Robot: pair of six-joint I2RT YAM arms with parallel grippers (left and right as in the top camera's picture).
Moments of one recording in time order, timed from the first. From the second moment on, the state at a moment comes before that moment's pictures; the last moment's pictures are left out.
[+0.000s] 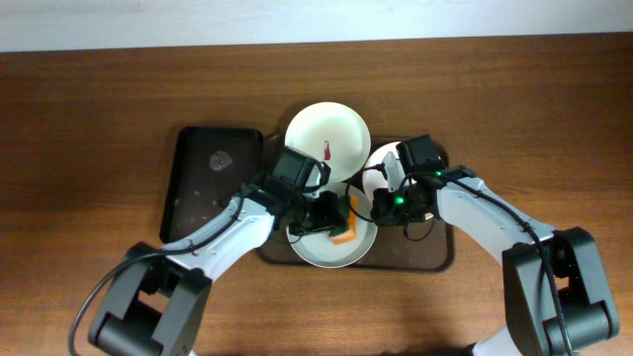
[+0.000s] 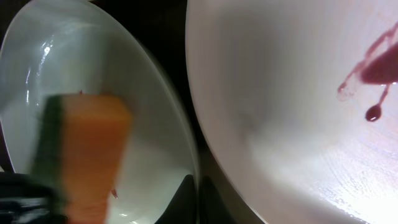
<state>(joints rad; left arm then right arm) -0.54 1.74 0.98 -0.32 0.51 -0.65 0.27 1.72 0.96 -0.55 -0.40 0.23</state>
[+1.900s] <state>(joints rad) -0.64 1.71 1.00 -0.44 0.09 -0.63 0.27 1.72 0.96 -0.56 -0.40 0.23</state>
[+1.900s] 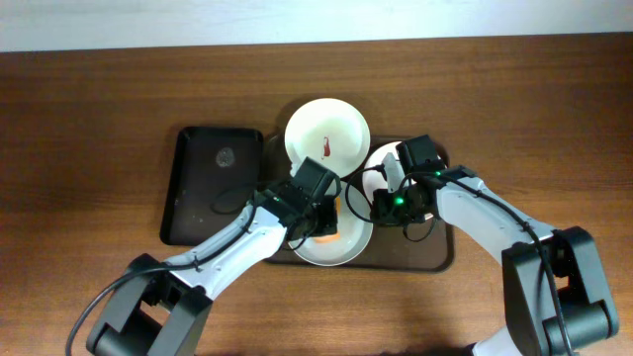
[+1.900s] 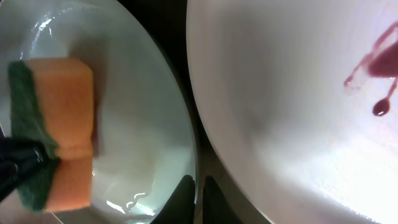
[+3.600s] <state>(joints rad) -0.31 1.48 1.01 -0.60 -0.13 -0.37 0.27 1.72 0.96 -0.59 -0.40 0.23</state>
